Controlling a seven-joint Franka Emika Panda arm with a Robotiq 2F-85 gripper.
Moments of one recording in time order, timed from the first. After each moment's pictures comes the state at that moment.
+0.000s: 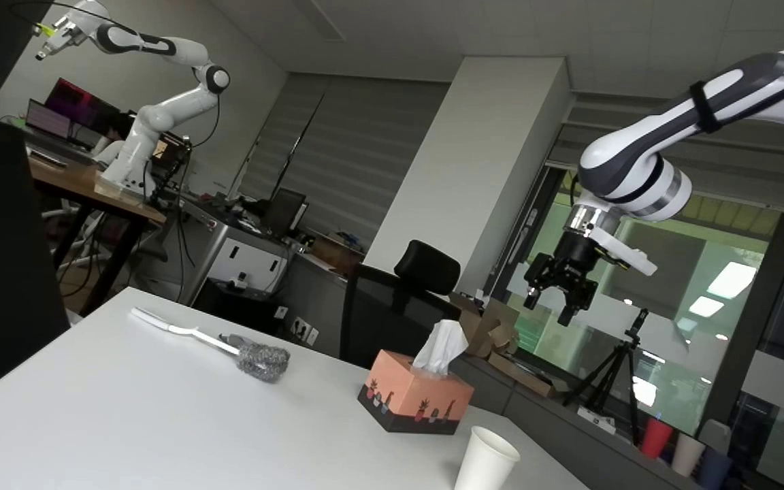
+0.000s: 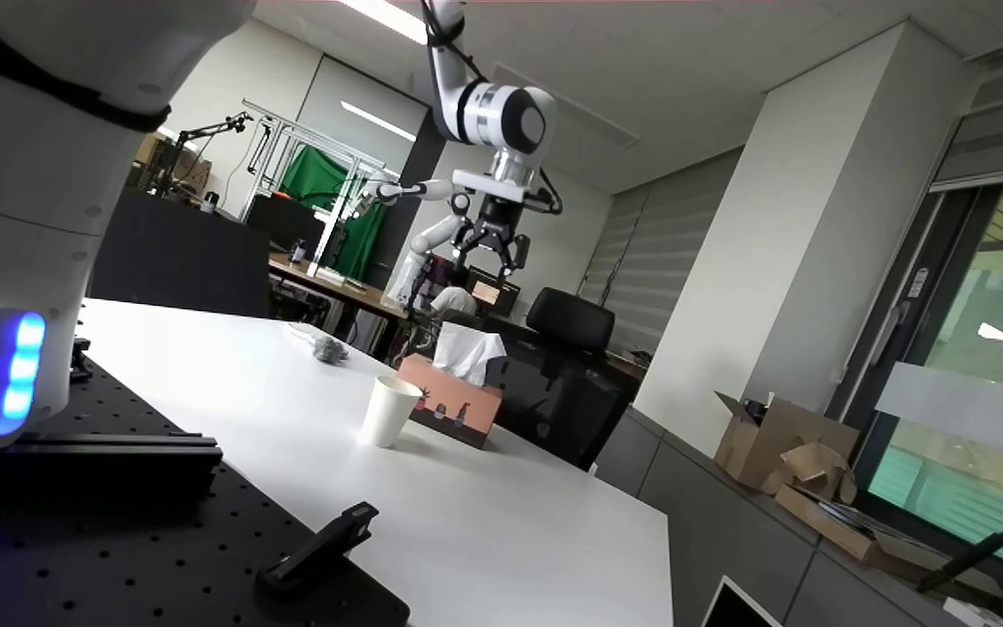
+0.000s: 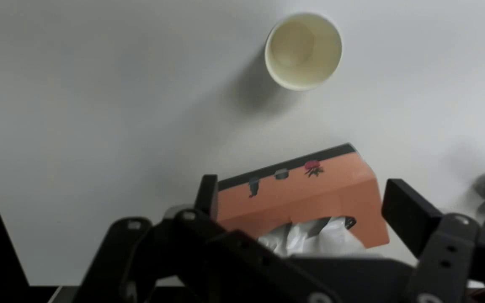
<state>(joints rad) -0.05 0.16 -0.05 -1.98 0.00 2.25 -0.11</state>
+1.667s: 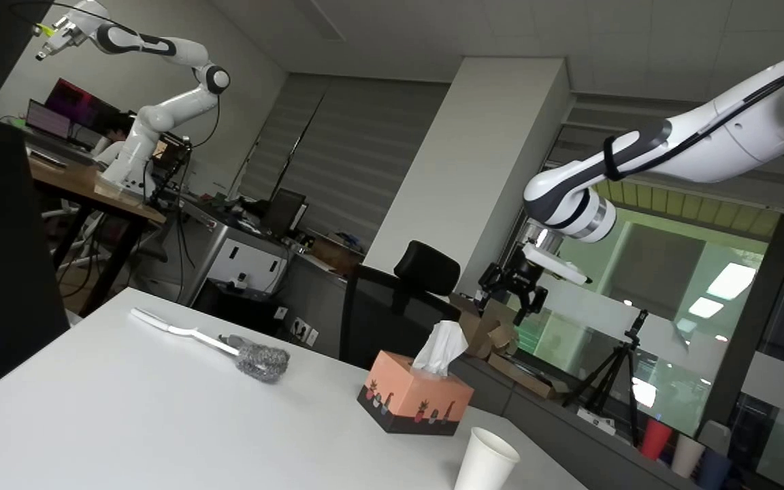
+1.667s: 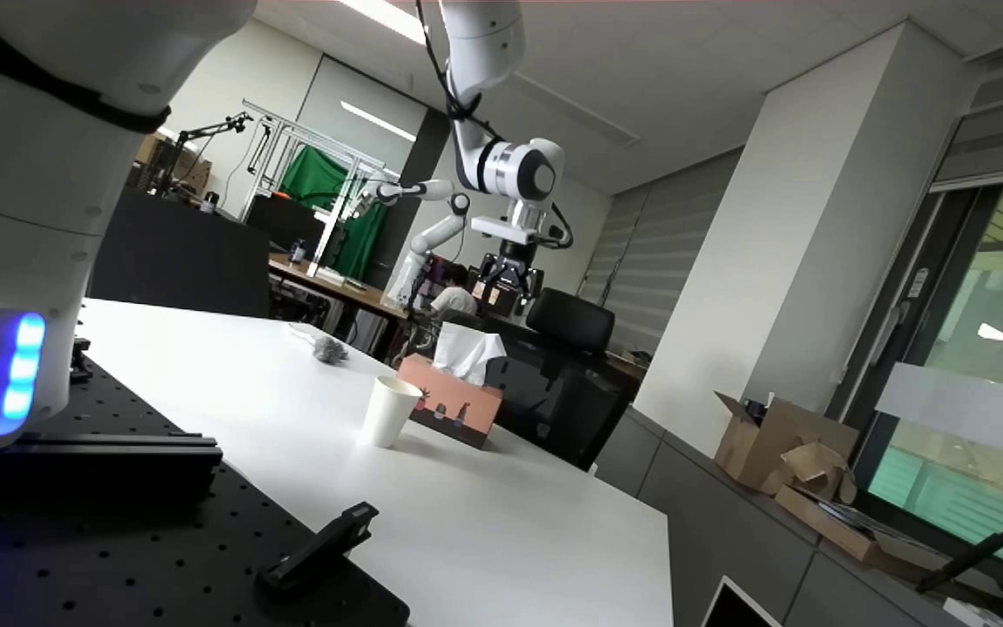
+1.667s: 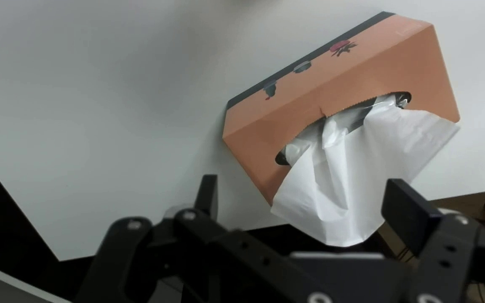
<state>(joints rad) -0.04 0.54 -0.06 -1.53 0.01 2.27 0.10</state>
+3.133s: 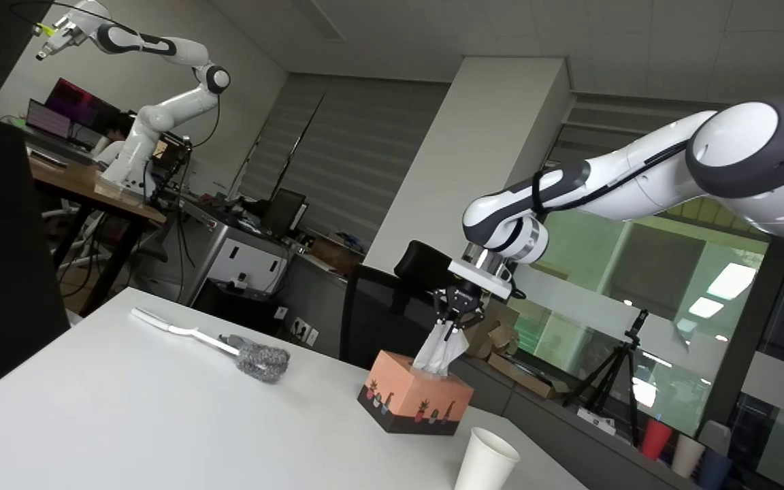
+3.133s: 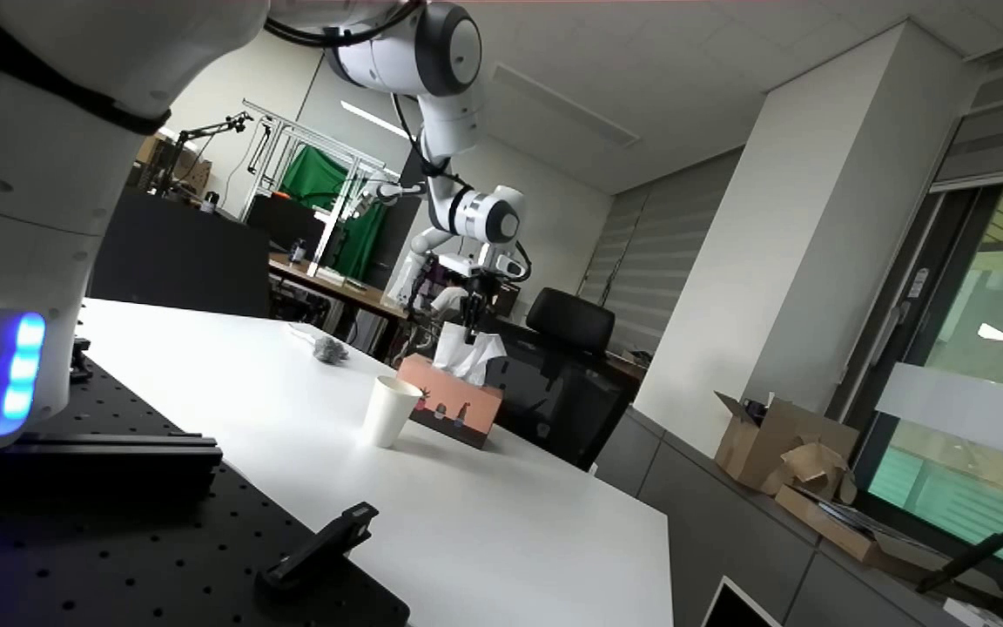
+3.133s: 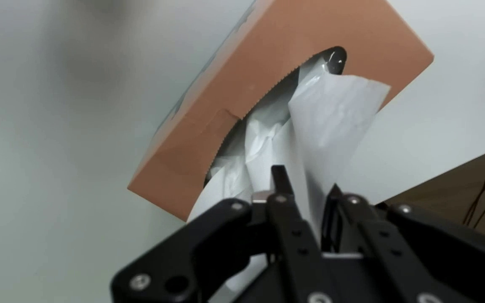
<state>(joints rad) 0.08 0.89 -0.10 -1.16 0.05 2.22 0.52</state>
